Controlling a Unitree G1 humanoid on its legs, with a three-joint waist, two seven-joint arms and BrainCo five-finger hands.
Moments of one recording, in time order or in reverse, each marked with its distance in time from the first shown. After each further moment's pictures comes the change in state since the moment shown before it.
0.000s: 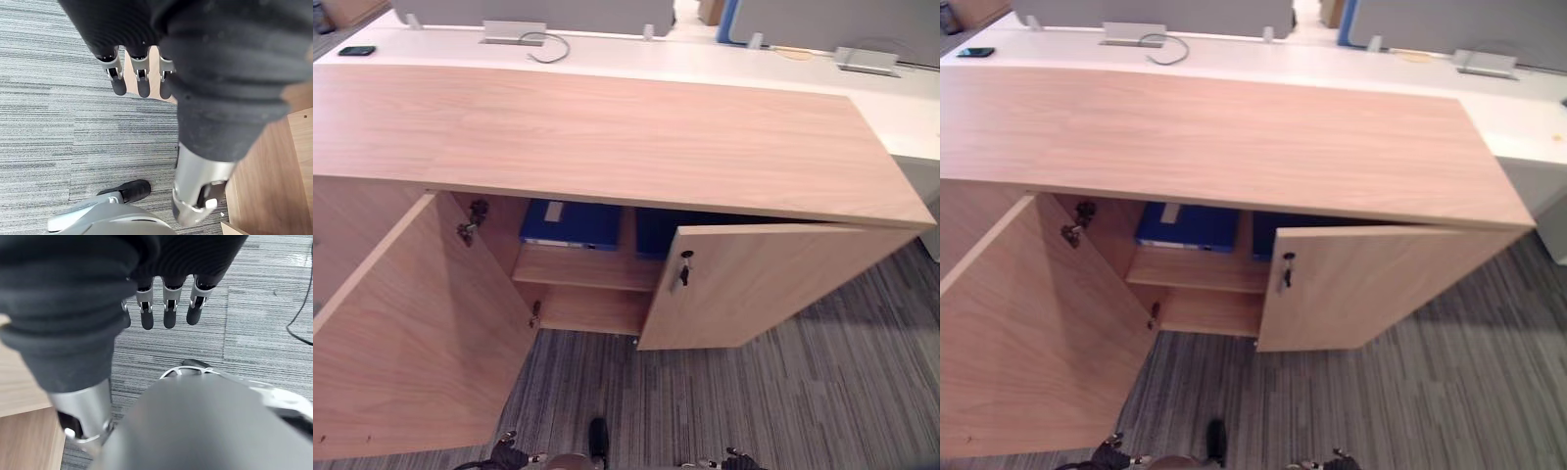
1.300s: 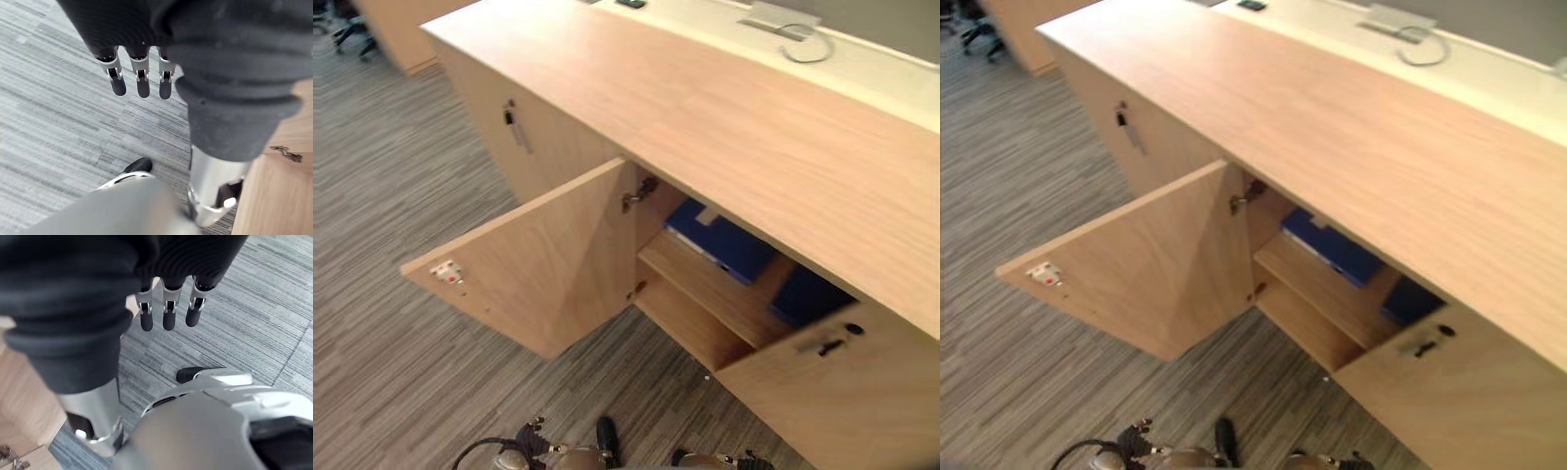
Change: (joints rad) left arm -0.082 -0.006 -0.068 0.074 0.120 0.008 -0.108; right arm 0.002 -0.012 -0.158 0.011 0.107 -0.001 0.003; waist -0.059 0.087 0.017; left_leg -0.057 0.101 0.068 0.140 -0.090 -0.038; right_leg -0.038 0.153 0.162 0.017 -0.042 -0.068
